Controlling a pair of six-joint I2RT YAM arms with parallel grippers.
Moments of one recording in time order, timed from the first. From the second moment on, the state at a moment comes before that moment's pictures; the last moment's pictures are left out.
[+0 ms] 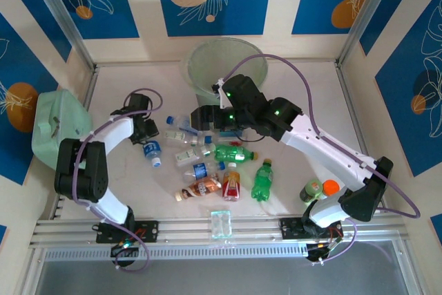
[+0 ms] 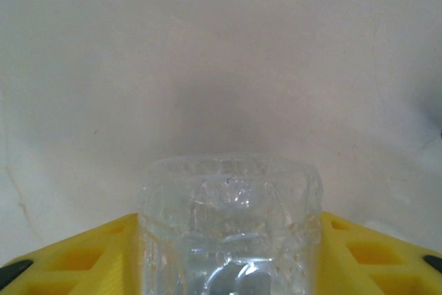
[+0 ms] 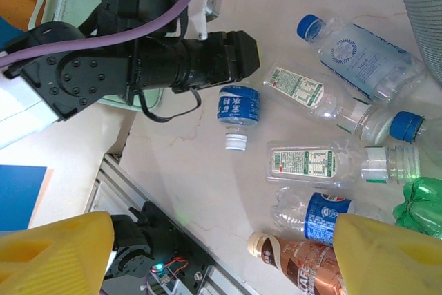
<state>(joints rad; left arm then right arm) -0.13 1.59 0.99 -0.59 -0.12 -0.54 0.89 1.45 1.55 -0.78 -0.18 0.72</state>
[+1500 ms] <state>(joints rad) -0.15 1.02 0.85 0.41 0.53 -1.47 0.94 1.57 1.80 -0.81 -0.28 0.66</state>
